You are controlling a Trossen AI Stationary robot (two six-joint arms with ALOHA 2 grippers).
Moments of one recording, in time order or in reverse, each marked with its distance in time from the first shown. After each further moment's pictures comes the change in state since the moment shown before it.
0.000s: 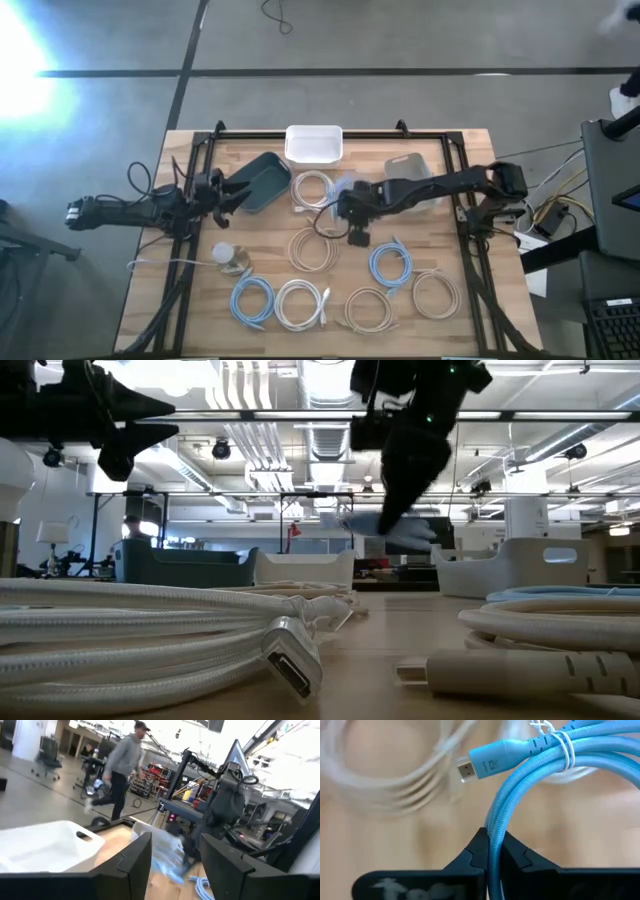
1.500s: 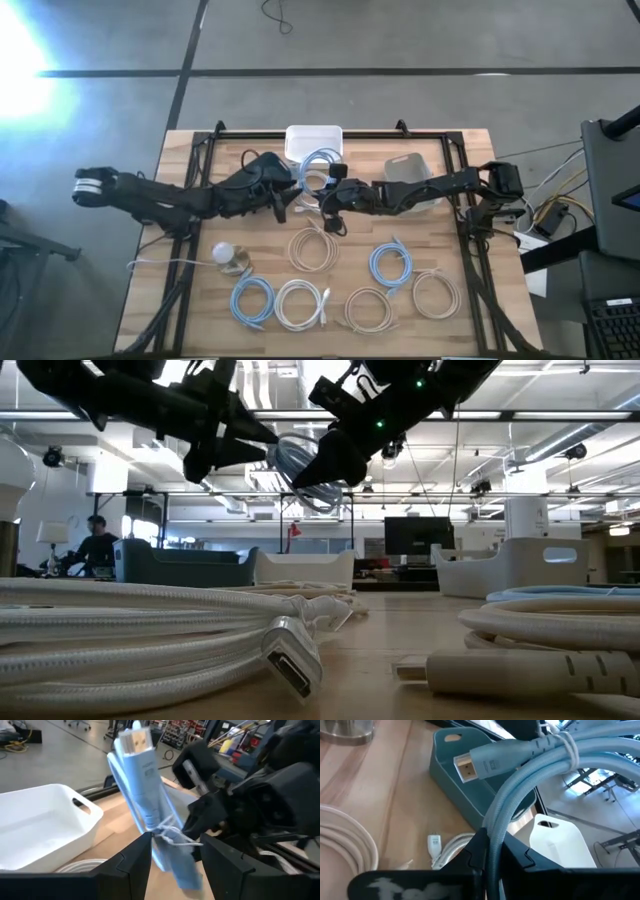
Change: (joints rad) left arm 0.033 0.889 0.414 0.225 -0.050 -0.086; right arm -0.016 0.040 -0.097 0.778 0.183 -0.497
